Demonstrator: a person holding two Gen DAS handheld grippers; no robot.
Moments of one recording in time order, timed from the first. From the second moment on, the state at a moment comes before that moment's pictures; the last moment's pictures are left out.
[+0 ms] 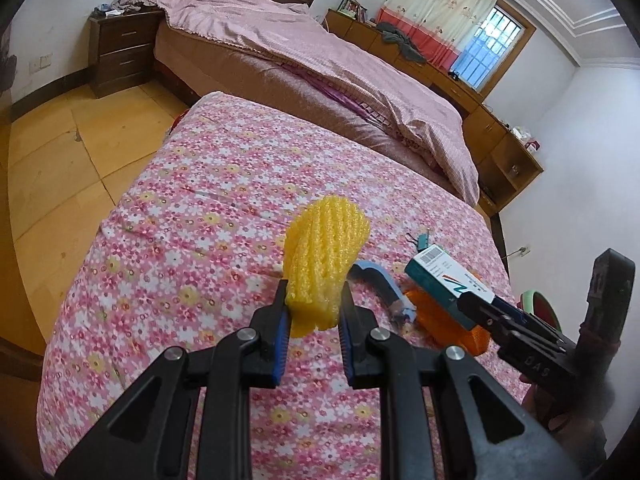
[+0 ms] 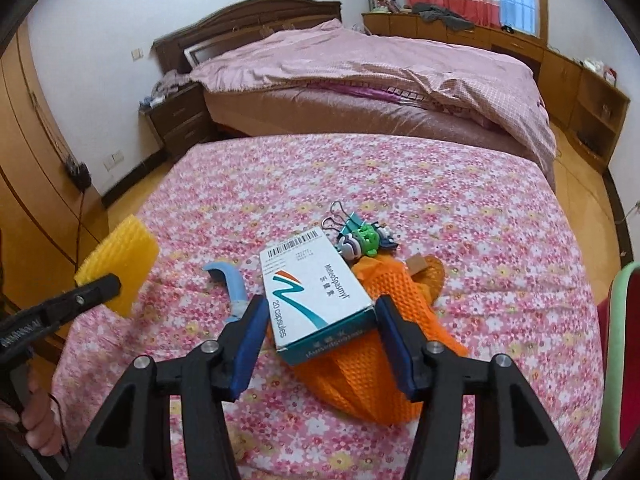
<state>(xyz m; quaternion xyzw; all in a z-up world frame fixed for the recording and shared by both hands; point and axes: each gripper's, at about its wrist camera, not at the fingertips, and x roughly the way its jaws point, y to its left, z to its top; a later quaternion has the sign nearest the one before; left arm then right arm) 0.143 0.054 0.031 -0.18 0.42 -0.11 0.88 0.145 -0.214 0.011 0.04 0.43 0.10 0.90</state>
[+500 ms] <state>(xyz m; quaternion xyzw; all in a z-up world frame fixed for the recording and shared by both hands) 0.114 0.003 0.064 -0.16 0.40 -0.16 0.89 0.079 -0.269 0.052 0.14 0.36 0.08 0.92</state>
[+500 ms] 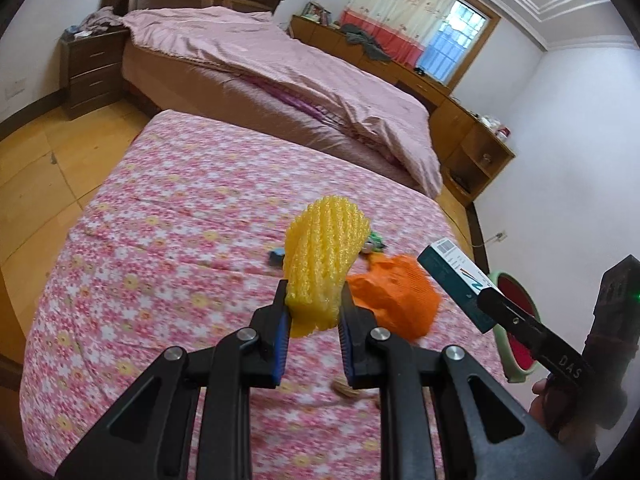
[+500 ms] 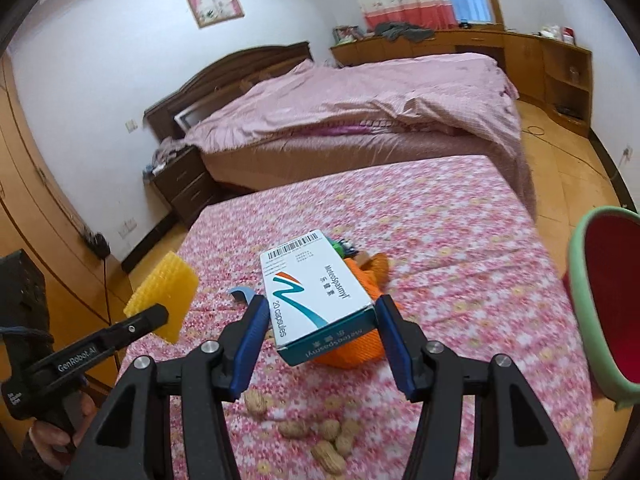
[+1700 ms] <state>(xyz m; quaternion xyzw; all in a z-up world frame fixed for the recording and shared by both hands) 0.084 -0.224 0.097 -0.03 0.39 -0.34 0.86 -0.052 -0.464 0.066 0.27 0.26 -0.09 0.92</state>
